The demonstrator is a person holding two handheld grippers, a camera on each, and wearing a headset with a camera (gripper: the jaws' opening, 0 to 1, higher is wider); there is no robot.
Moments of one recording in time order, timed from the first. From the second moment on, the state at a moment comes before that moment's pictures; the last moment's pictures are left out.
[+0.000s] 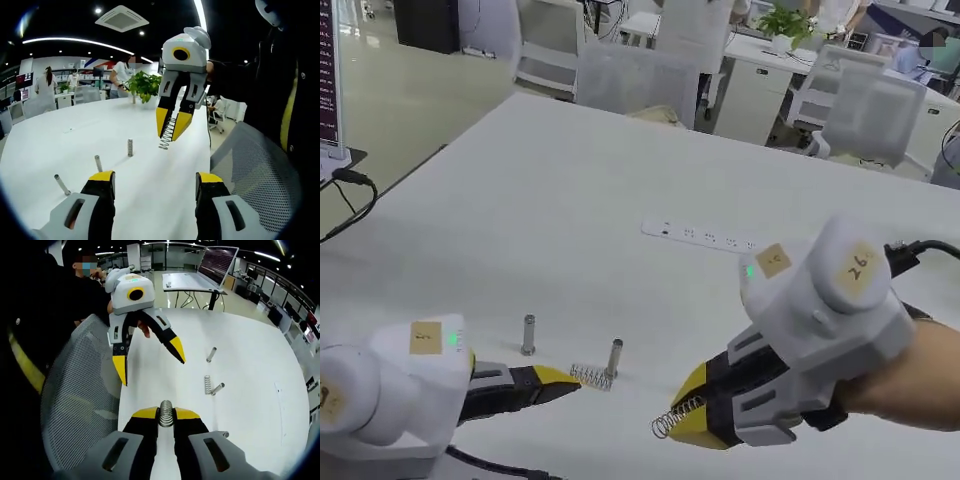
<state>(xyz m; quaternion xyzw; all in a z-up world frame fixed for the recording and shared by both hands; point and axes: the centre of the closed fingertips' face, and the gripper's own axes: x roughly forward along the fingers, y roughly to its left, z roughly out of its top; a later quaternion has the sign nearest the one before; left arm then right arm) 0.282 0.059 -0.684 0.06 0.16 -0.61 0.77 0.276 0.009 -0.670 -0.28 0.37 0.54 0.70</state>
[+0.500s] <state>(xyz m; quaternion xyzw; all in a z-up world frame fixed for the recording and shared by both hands) 0.283 0.078 -0.685 0.04 0.16 -0.59 0.79 0.284 0.005 -0.668 -0.29 0.38 0.53 0.70</state>
